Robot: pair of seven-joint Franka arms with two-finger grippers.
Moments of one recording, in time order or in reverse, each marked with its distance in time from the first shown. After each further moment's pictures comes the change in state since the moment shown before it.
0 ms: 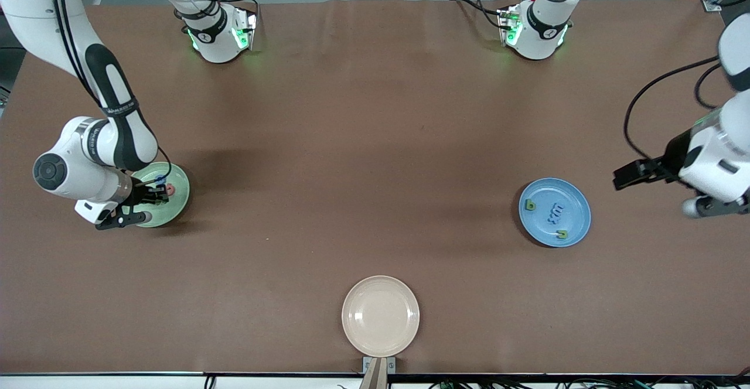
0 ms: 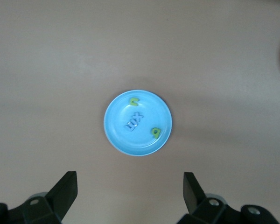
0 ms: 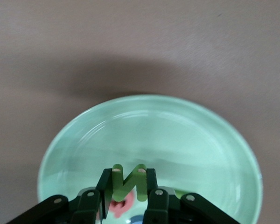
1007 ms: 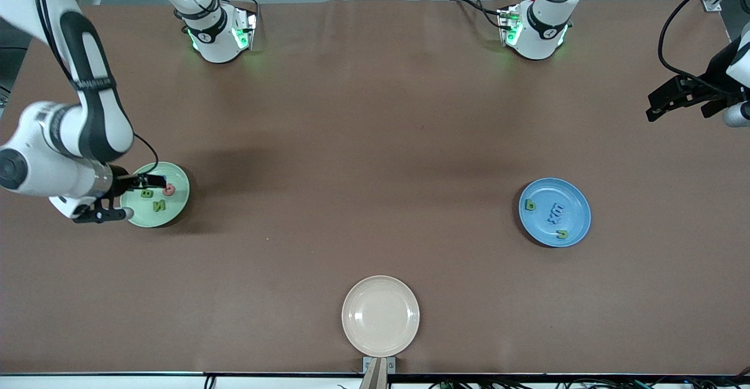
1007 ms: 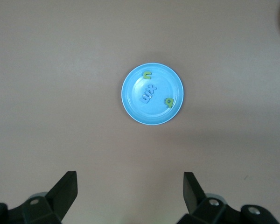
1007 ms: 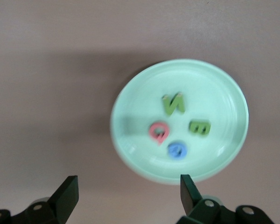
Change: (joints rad) left arm 0.047 -0.279 -0.010 -0.220 -0.001 -0.050 0.120; right arm 0.047 -0.252 0.023 0.060 0.000 -0.423 0.262
